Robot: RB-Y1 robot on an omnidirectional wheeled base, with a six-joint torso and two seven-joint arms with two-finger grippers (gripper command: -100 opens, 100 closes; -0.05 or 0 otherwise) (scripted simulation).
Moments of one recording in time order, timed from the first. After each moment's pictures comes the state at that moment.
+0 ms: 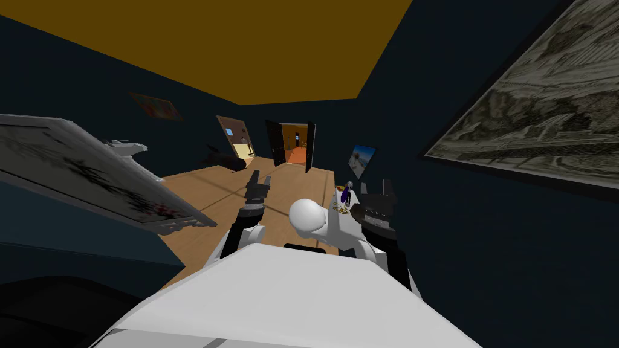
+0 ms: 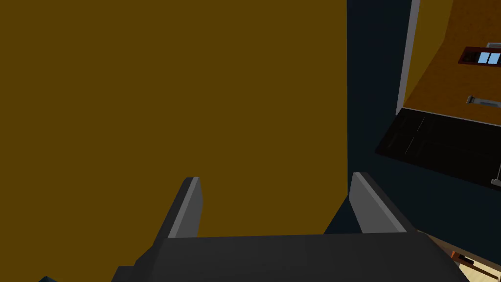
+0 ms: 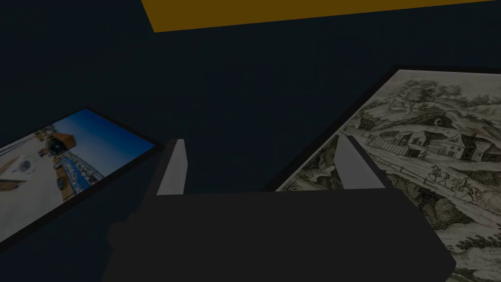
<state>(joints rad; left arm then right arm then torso) 0.47 0.04 -0.02 -2.25 0.02 -0.50 0.06 0.51 -0.02 0.03 -2.38 -0.07 -0.43 -0.15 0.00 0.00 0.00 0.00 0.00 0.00</state>
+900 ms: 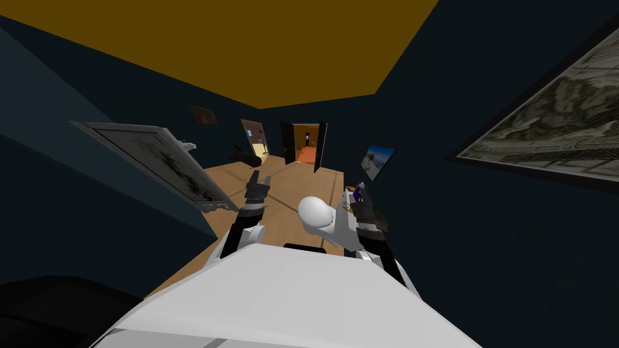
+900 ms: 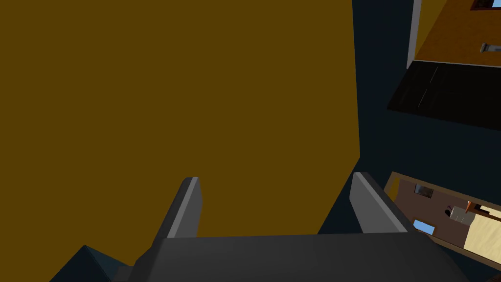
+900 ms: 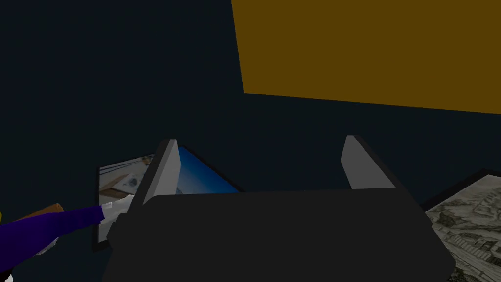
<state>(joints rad) 0.47 0.04 -0.02 -2.25 0.02 -0.50 0.06 0.58 -0.17 0.07 -2.26 -0.04 -0.34 -0.08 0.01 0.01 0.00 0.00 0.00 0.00</state>
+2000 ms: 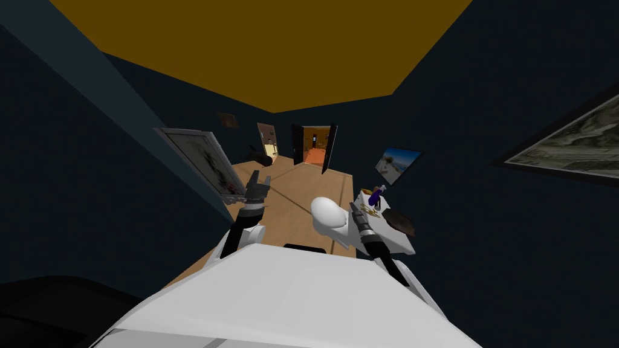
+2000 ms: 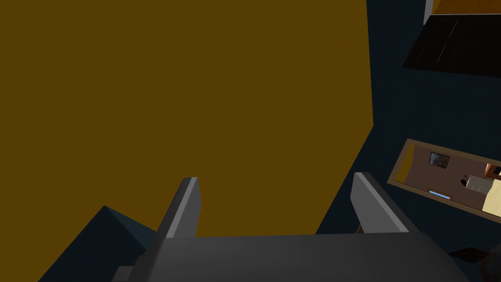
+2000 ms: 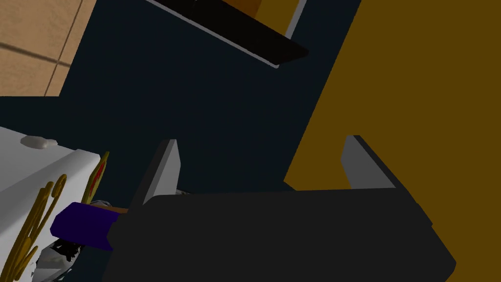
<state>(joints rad) 0.47 0.04 -0.02 -2.25 0.02 -0.50 0.06 0.56 -0.41 0.02 -2.01 0.06 -0.14 0.05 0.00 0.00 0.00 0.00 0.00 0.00</state>
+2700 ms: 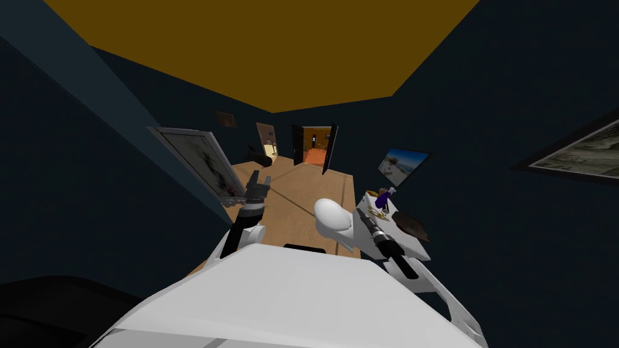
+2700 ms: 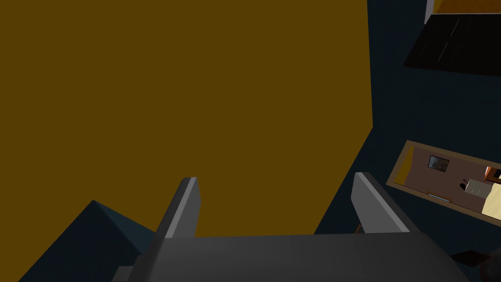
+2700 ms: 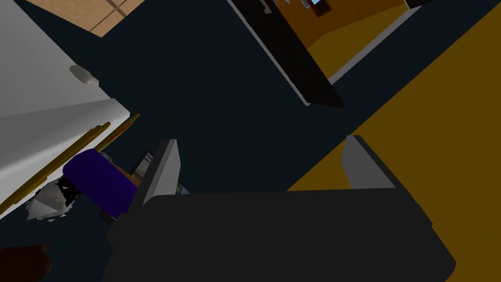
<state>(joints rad) 0.47 0.04 -0.02 -2.25 0.02 -0.50 0.06 0.52 -0.61 -0.05 -1.86 0.14 0.01 0.12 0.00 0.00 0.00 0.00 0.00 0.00</state>
